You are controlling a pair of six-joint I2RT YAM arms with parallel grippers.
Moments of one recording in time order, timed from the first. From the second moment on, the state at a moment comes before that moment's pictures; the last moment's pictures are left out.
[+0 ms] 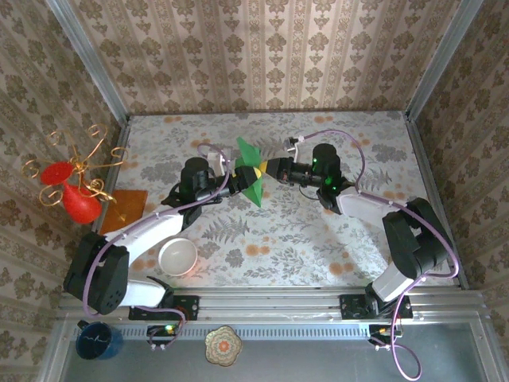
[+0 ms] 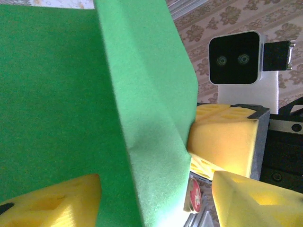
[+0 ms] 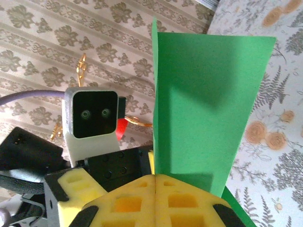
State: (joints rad) left arm -0.56 1.34 0.73 0.35 0.56 -0.93; right arm 0.44 1.61 0.88 0.61 -0.73 1.02
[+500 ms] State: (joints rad) left arm -0.56 1.36 0.73 0.44 0.58 -0.97; right arm 0.40 1.61 0.85 0.68 -0.74 1.10
